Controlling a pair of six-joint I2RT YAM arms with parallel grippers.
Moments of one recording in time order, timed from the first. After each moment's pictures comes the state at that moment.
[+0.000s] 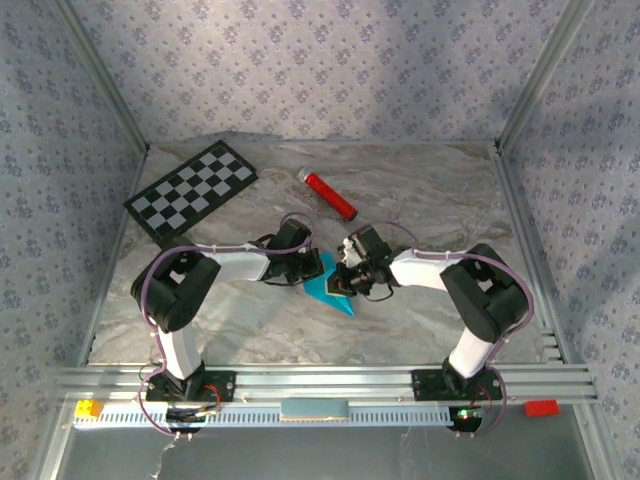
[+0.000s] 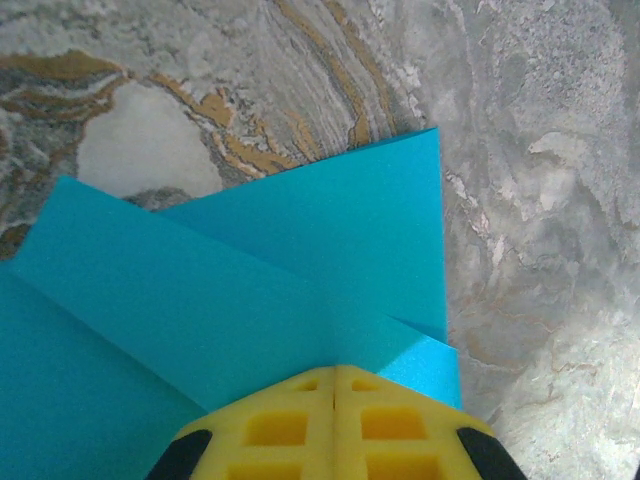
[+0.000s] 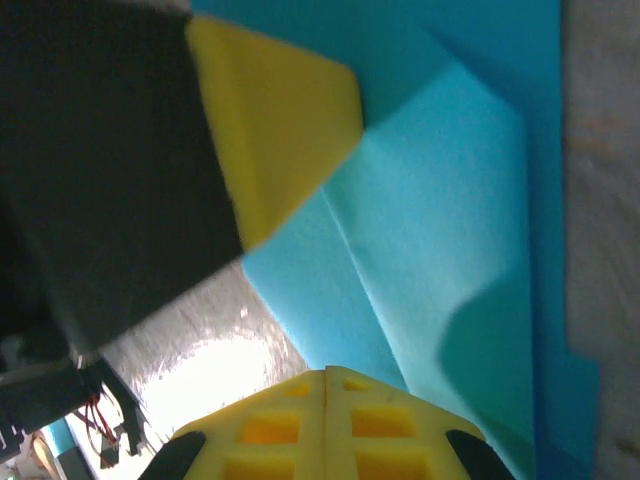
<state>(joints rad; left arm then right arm) -0.71 1.80 0.91 -0.06 0.28 -0.96 0.64 1.71 0.81 -0.12 -0.57 0.71</state>
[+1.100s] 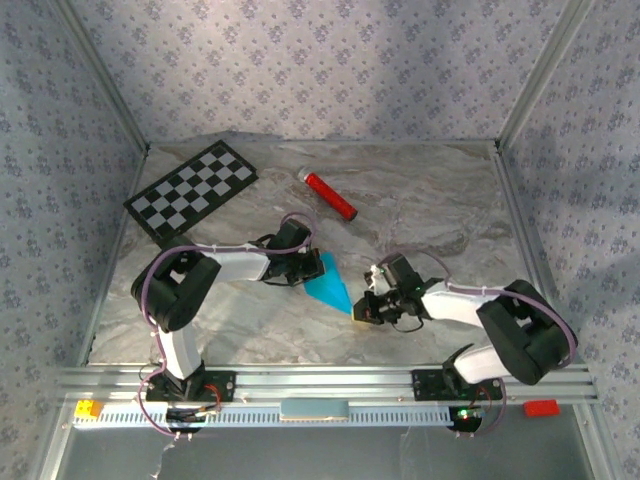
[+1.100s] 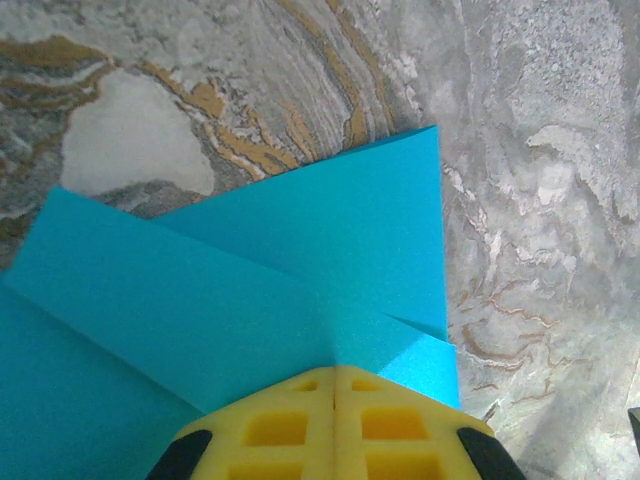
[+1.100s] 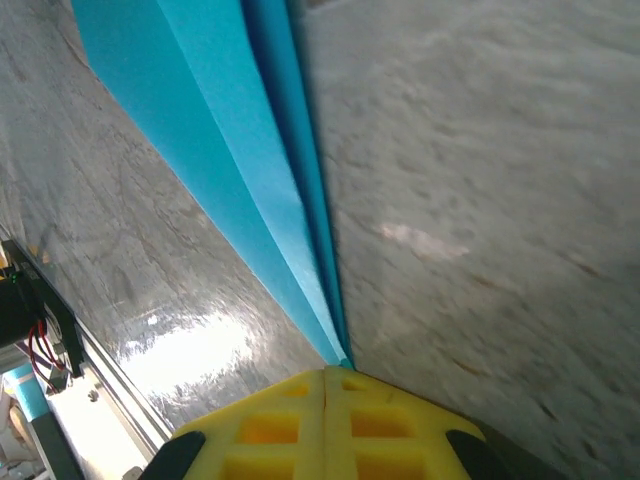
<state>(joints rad) -0.71 1.81 0.91 -0.06 0.29 -0.95 0.59 1.39 0.42 -0.09 -0.59 0.68</state>
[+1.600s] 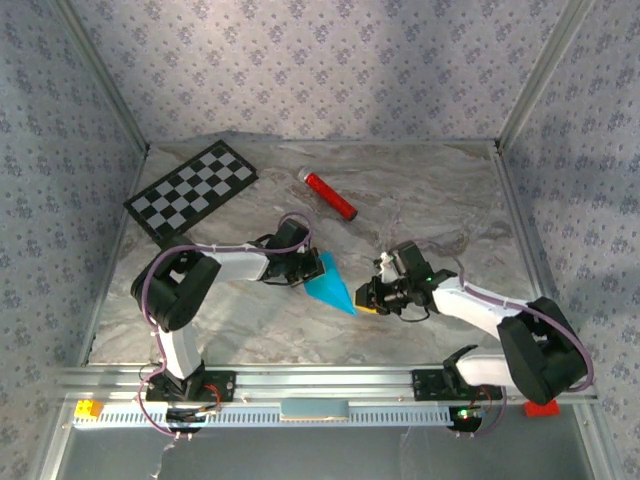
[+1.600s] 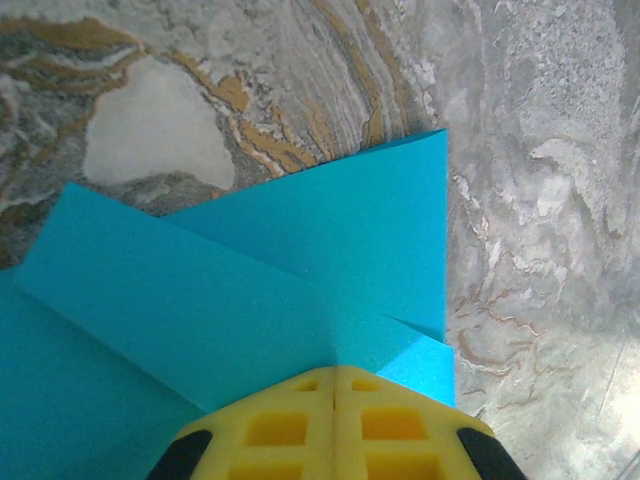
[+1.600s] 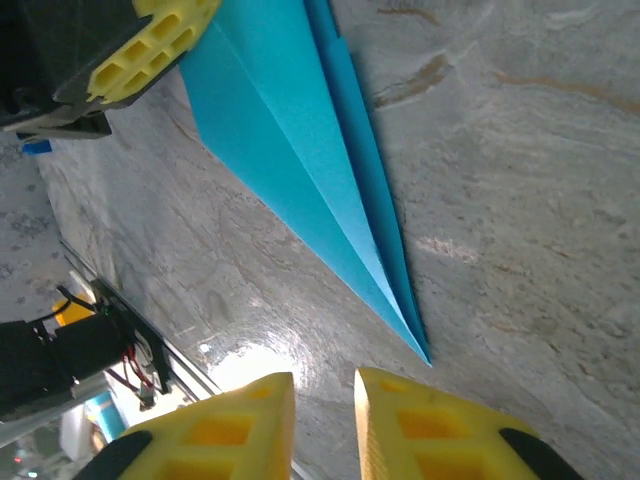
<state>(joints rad) -0.70 1.81 0.90 -0.04 0.31 -1.02 0.52 1.29 0.50 -0.23 -0.64 0.77</state>
